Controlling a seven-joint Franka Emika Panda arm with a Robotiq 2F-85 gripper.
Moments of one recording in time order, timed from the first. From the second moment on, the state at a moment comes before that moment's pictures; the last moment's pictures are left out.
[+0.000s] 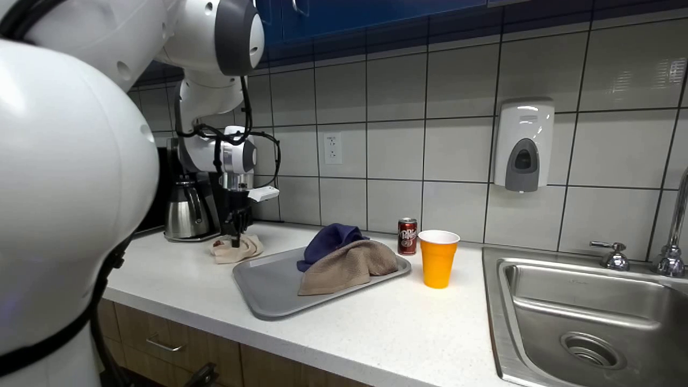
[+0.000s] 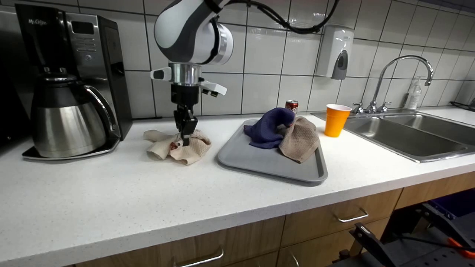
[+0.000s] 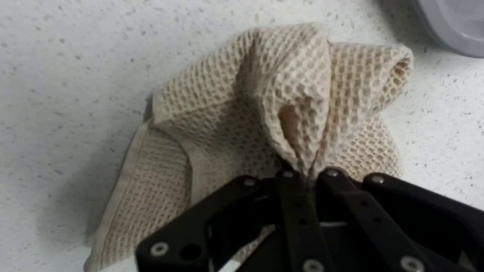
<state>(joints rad) 0.27 0.78 0.31 -1.54 -0.17 2.26 -1.28</state>
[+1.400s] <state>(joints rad) 0.29 0.49 0.29 -1.85 -0.17 2.37 -0.99</state>
